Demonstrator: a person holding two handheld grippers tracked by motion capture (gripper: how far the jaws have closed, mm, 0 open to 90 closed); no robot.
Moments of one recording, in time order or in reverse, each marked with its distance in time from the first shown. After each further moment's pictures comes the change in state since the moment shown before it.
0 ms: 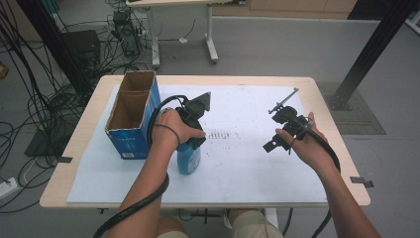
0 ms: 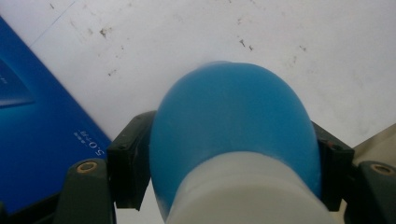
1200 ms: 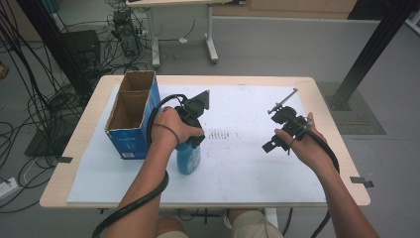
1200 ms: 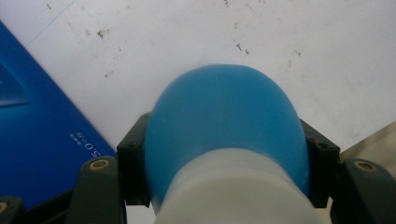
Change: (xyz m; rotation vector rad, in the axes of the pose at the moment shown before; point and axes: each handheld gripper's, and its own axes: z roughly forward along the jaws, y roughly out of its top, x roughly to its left) left arm 0.006 -0.001 -0.001 -0.010 -0.020 -0.017; right arm 0.002 0.000 0.000 0.000 0.001 0.004
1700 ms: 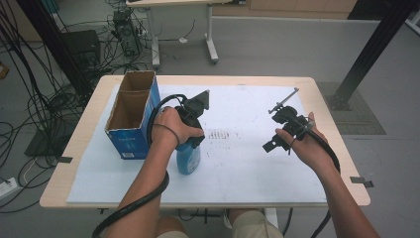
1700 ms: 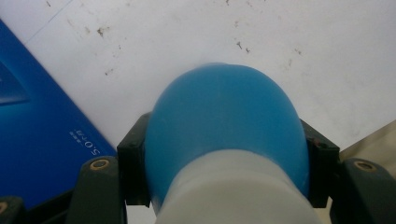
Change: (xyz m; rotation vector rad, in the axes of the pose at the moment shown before) left arm -0.001 0.001 0.000 0.009 0.002 -0.003; right arm 0.001 -0.001 -0.002 -0.006 -0.005 0.001
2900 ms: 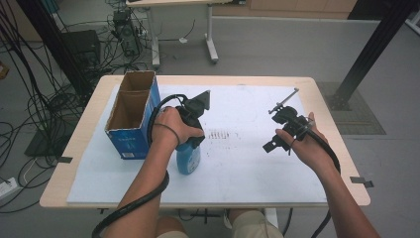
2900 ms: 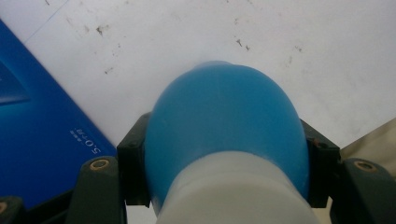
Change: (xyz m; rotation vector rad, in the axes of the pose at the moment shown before) left arm -0.001 0.003 0.000 0.012 0.003 0.009; right arm 0.001 0.000 0.000 0.003 -0.002 -0.001
